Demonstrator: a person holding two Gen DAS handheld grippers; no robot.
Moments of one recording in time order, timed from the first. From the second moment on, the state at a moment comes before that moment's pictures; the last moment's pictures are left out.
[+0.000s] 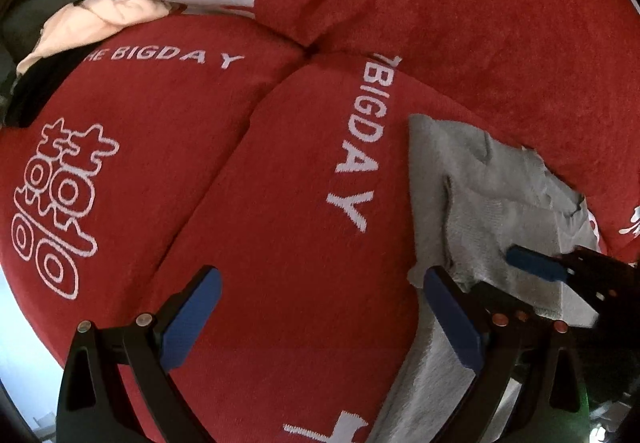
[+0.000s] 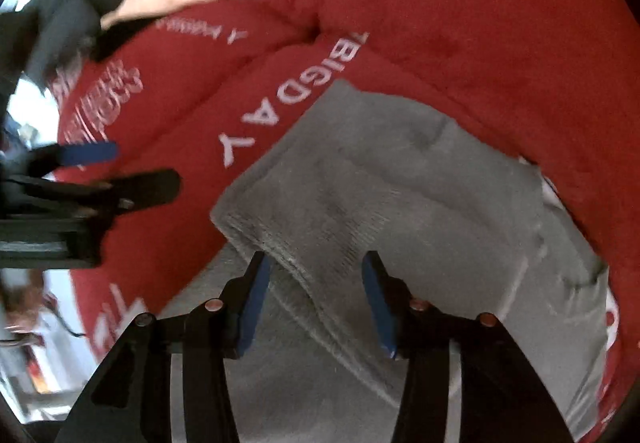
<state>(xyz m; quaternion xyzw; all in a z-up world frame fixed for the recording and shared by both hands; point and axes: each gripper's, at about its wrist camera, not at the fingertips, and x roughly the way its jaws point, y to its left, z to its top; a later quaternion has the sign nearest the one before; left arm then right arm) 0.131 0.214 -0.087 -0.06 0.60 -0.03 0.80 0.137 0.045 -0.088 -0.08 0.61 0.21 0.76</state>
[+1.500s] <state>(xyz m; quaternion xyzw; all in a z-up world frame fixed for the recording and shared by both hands) 0.176 0.140 -0.093 -0.01 0.61 -0.07 0.79 0.032 -0.289 -0.101 0.51 0.49 -0.16 0.69</state>
